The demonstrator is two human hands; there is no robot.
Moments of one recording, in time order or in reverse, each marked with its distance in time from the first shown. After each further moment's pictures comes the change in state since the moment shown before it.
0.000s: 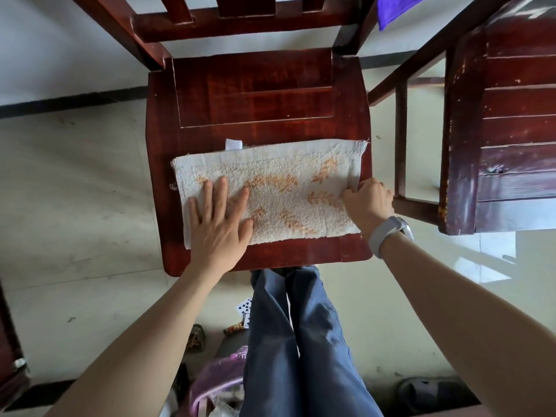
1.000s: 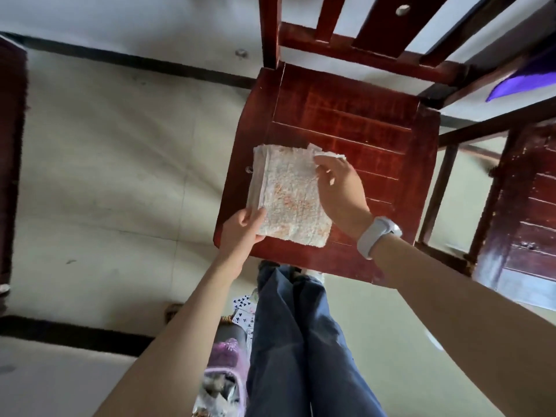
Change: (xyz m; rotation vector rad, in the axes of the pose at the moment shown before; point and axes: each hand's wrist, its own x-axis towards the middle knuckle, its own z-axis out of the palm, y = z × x) left_hand -0.045 -0.031 -0.026 -1.638 0.030 -0.806; right_hand -0.087 -0.131 0.023 0.131 -0.145 -0.732
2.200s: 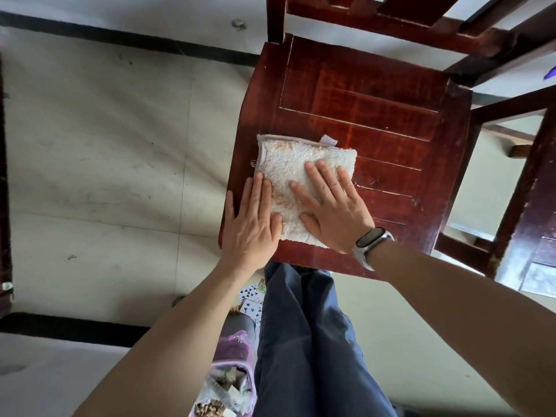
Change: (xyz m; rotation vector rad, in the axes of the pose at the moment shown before) left_hand 0.034 -0.024 -0.006 1.383 0.080 0.733; right_hand -0.006 0.066 0.049 -1.072 -0.171 -0.578
